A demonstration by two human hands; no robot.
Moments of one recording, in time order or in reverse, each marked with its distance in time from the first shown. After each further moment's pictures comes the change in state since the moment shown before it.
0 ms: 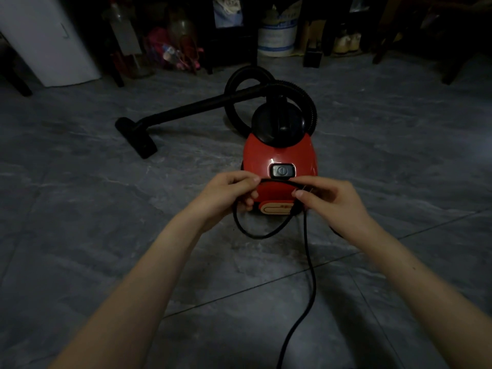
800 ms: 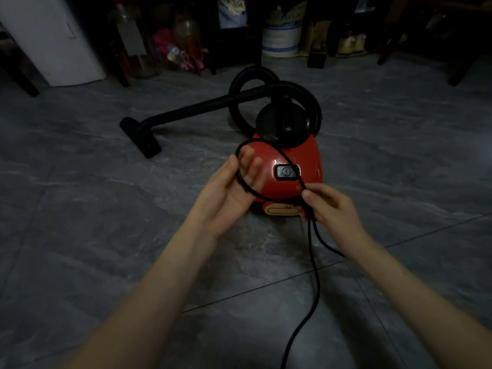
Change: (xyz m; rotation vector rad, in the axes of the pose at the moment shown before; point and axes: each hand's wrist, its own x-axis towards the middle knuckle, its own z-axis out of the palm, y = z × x) left_hand -0.011 0.011 0.013 -1.130 -0.075 0.116; right_hand -0.006 0.019 0.018 0.271 0.153 0.227
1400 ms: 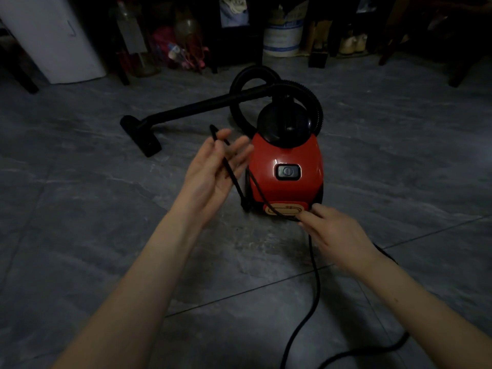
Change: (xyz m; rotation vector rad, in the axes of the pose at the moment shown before) left_hand 0.005 0.027 -0.004 0.390 0.028 0.247; right_hand -0.014 0.021 -0.023 -1.382 -0.253 -0.577
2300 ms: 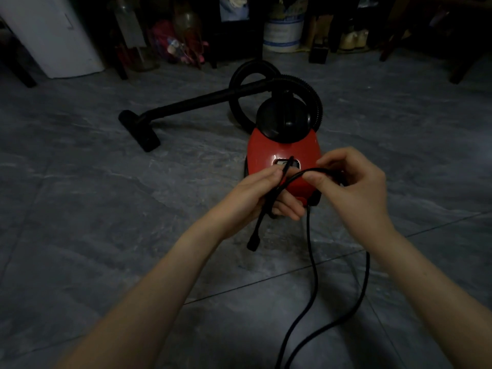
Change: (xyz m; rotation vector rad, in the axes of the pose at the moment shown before) left_hand -0.028 -0.031 0.028 0.514 -0.460 -0.296; right_hand 0.032 -0.027 -0.065 0.853 0.545 0.290
